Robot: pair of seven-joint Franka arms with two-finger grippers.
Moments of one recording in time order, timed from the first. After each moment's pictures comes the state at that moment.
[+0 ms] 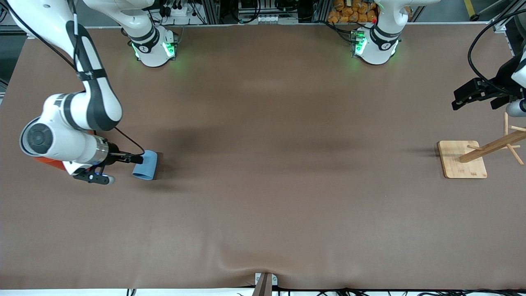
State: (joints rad) left arm -0.01 0.03 -0.04 -1.48 0.00 1.49 -0.07; right arm 0.07 0.33 -0.04 -1.96 0.12 2.16 0.14
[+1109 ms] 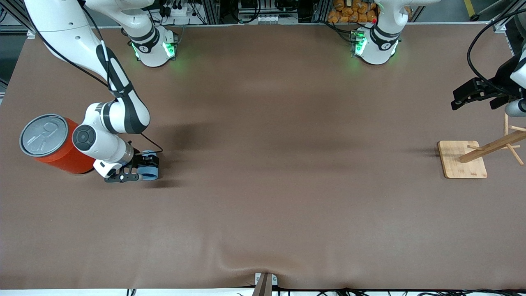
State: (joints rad) left arm -0.01 0.03 -0.05 -1.48 0.00 1.49 -0.07; right arm 0.12 0.44 -0.04 -2.08 0.12 2.48 -0.16
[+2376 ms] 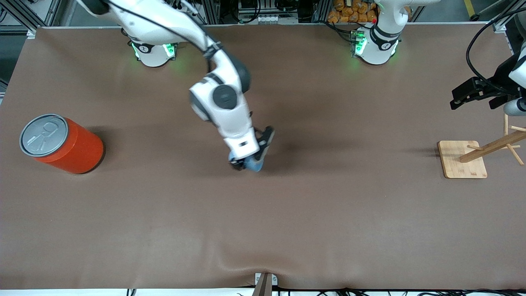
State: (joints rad) left arm -0.01 0.03 -0.05 -1.47 0.00 1.49 -0.07; right arm 0.59 0.64 0.16 -1.51 -0.22 2.26 -0.42
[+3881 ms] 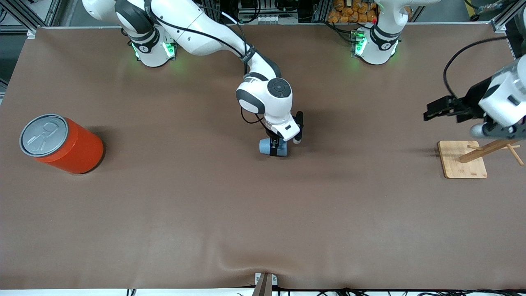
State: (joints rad) left arm -0.01 0.14 -0.06 -1.50 -0.18 1.52 -0.03; right arm 0.77 0.84 0.15 -1.39 -0.32 2.29 -0.37
